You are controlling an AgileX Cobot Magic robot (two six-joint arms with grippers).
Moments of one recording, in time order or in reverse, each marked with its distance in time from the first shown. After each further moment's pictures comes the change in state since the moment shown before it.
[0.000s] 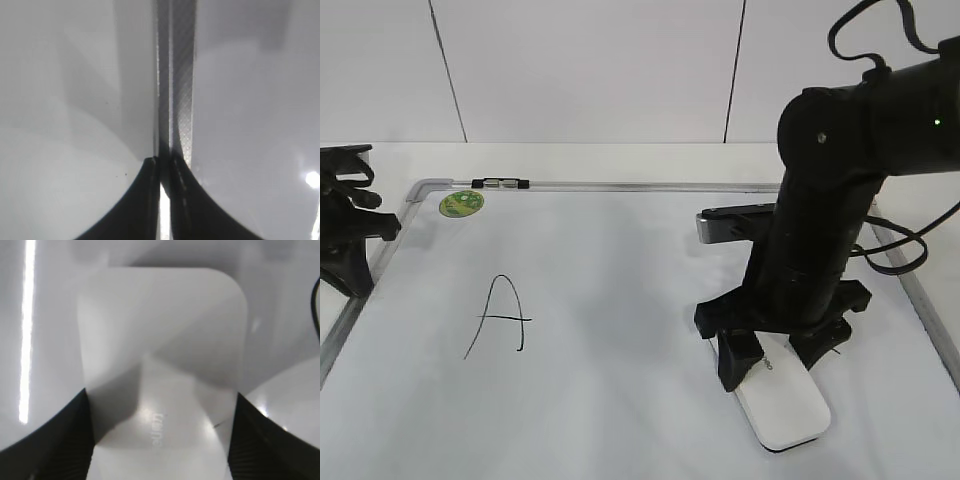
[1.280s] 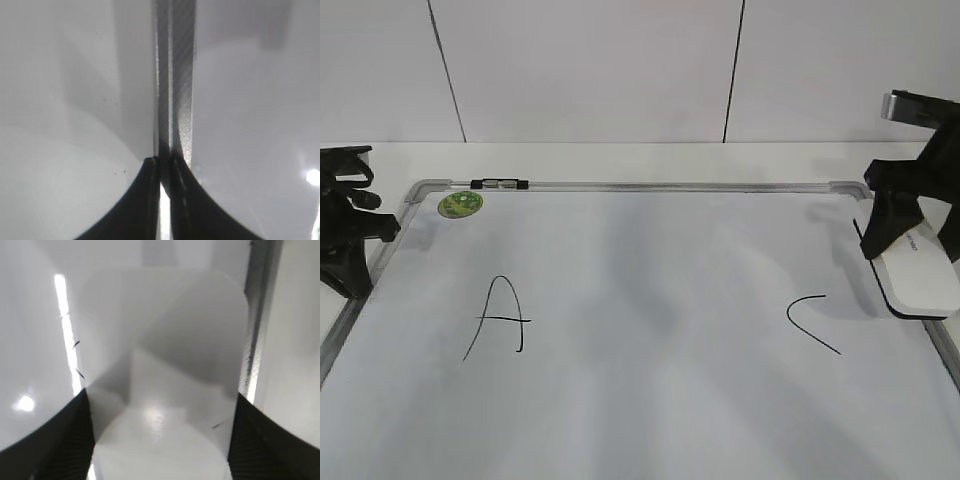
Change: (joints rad) left arm 0.000 0.000 0.000 -0.002 0.011 0.000; right arm -0.491 -0.047 -0.196 0.087 0.178 -0.212
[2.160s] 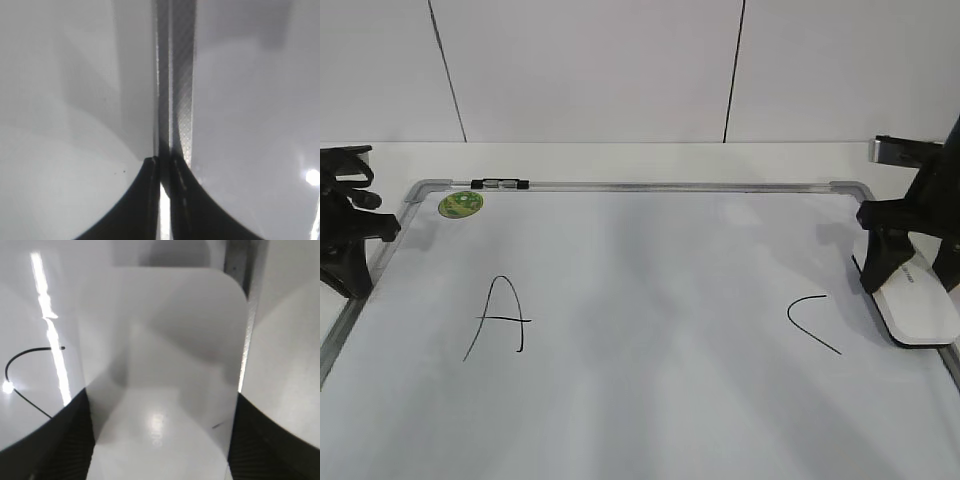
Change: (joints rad) left arm 0.000 0.000 0.000 0.000 0.000 0.000; right arm -0.019 0.112 0.000 -0.056 -0.020 -0.018
